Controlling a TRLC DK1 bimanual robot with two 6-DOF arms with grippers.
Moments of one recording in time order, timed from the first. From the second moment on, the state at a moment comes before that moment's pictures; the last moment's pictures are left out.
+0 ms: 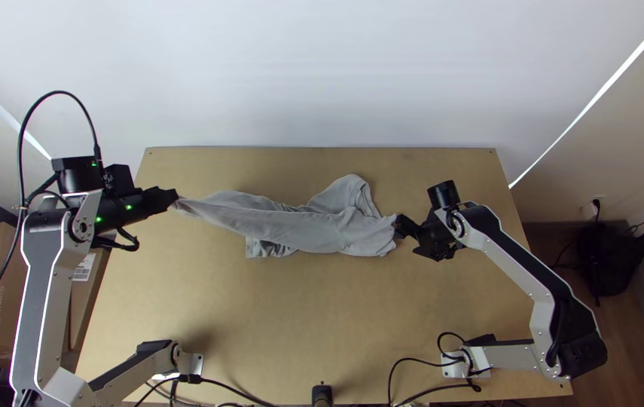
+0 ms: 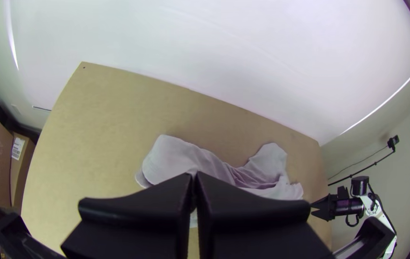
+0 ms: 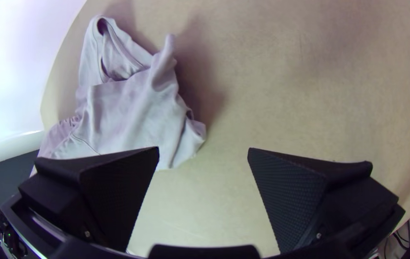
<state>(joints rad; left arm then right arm) 0.15 1.16 1.38 -0.97 0.32 -0.22 0.31 1.47 1.03 -0.78 -0.25 0.81</state>
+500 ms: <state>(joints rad) 0.29 1.14 1.34 -0.99 0.38 -0.18 0.43 1.58 1.06 -0.79 -0.25 0.80</state>
